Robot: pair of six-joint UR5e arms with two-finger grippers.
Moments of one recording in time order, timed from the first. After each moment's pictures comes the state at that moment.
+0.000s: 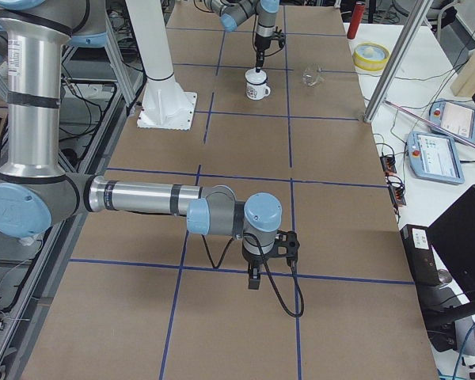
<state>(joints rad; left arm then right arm) -0.68 -2.22 -1.81 -1.34 -2.14 -1.11 1.57 -1.68 1.66 -1.57 2.29 0.01</state>
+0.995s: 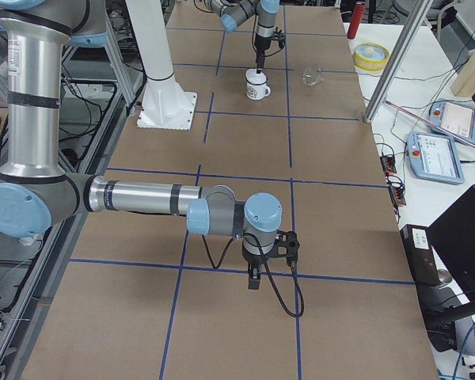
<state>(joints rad) -0.68 -2.22 -1.80 -1.35 -2.14 -1.11 1.57 -1.68 1.66 -1.57 2.29 0.01</state>
